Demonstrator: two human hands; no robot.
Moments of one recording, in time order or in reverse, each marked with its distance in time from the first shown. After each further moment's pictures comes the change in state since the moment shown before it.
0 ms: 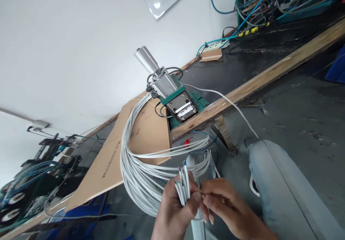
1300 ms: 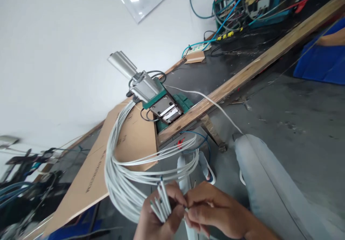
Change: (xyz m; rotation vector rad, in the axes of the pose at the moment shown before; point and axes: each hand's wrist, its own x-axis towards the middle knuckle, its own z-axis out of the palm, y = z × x) left_hand -0.018 0.009 -0.011 0.136 0.007 -0.072; right_hand -0.003 -0.012 -0.006 0.225 -0.157 0.243
